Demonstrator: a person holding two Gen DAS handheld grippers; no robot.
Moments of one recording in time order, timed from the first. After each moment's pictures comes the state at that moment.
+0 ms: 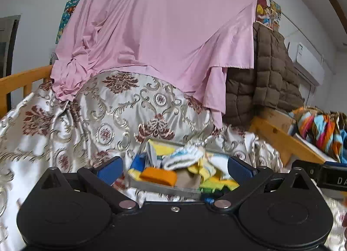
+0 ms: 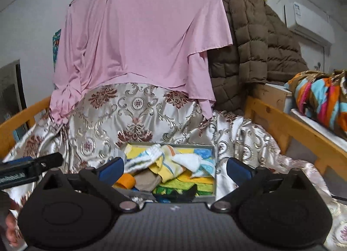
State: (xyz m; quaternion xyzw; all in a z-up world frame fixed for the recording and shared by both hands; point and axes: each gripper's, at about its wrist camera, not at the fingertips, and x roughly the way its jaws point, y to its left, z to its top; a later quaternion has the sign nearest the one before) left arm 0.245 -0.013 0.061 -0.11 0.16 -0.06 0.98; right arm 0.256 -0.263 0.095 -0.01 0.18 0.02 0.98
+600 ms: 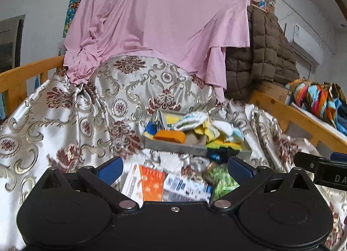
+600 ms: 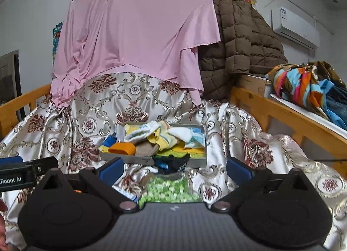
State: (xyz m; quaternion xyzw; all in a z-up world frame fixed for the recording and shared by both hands) left arm 0.148 -0.007 0.023 -0.08 0.20 -0.05 0.97; right arm 0.144 -0.237 0.047 -0.02 0.17 -0.02 0.98
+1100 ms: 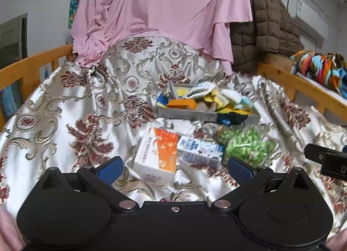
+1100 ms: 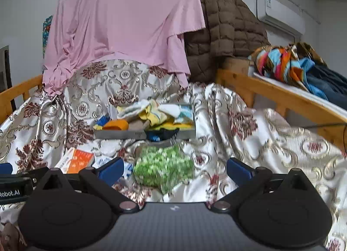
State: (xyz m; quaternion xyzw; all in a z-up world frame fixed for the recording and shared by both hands) left arm 0.105 -0.008 -0.004 -0.04 0.26 -0.03 0.97; right arm 0.093 -0.234 0.008 0.00 0.20 -0.05 0.98
